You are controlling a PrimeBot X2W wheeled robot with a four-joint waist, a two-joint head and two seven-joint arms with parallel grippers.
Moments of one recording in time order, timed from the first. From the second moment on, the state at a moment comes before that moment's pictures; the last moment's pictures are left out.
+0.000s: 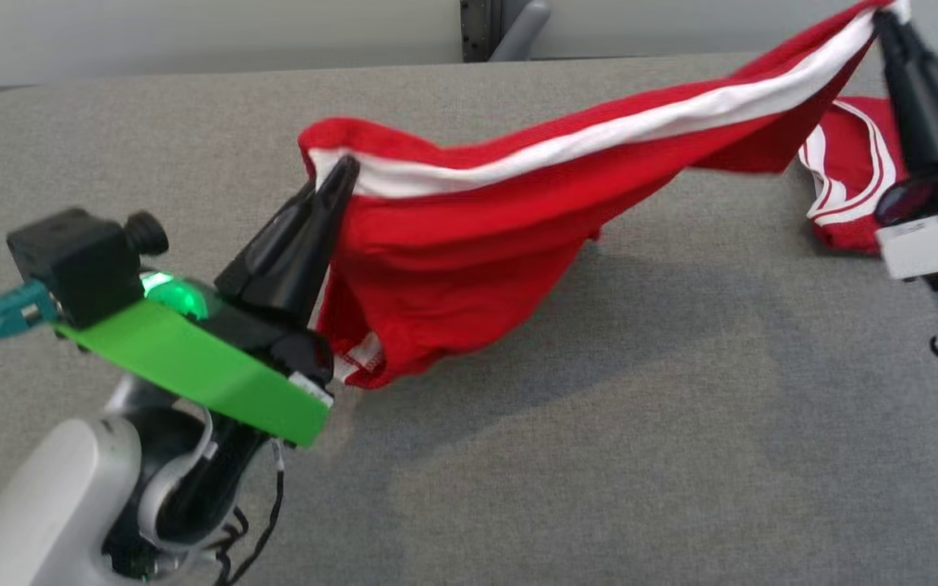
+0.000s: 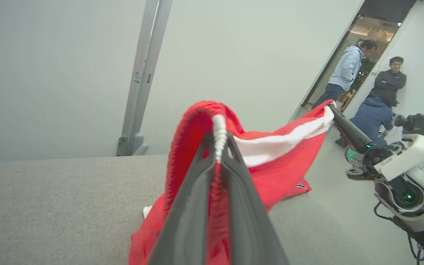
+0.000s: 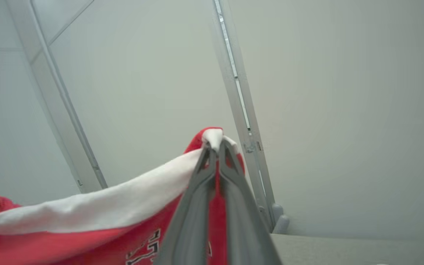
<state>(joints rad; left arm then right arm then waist) -0.41 0.46 -0.51 -0.40 -0.95 0.17 0.11 -0.52 -0.49 0.23 0.00 0.83 0.13 -0.16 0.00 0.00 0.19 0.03</state>
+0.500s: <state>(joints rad) -1.26 0.34 -0.50 0.16 -0.93 0.16 0.38 -1.14 -0.25 0.01 0.14 0.56 0.13 0.06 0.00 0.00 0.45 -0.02</state>
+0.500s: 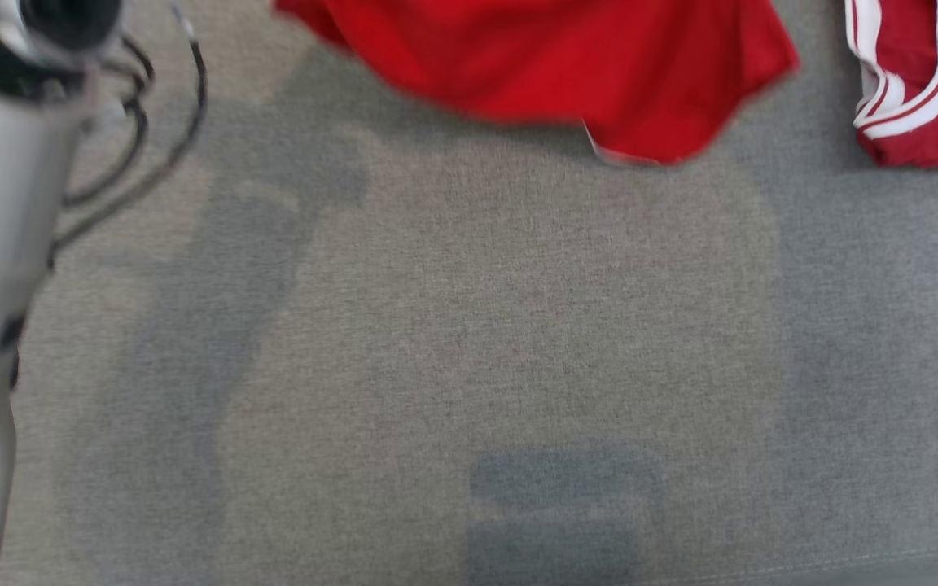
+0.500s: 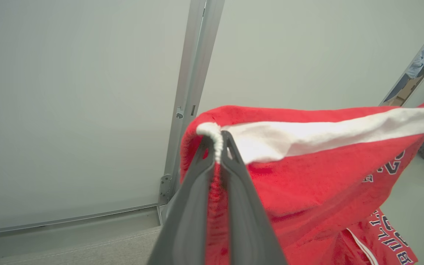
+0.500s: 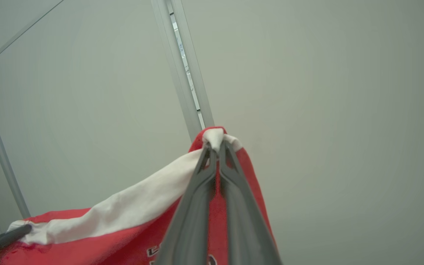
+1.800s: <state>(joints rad) 0.05 0.18 -0.40 0.23 -0.67 -0.01 -0.24 0.17 -0.31 0.15 0.02 0.66 0.13 -0.26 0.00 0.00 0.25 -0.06</state>
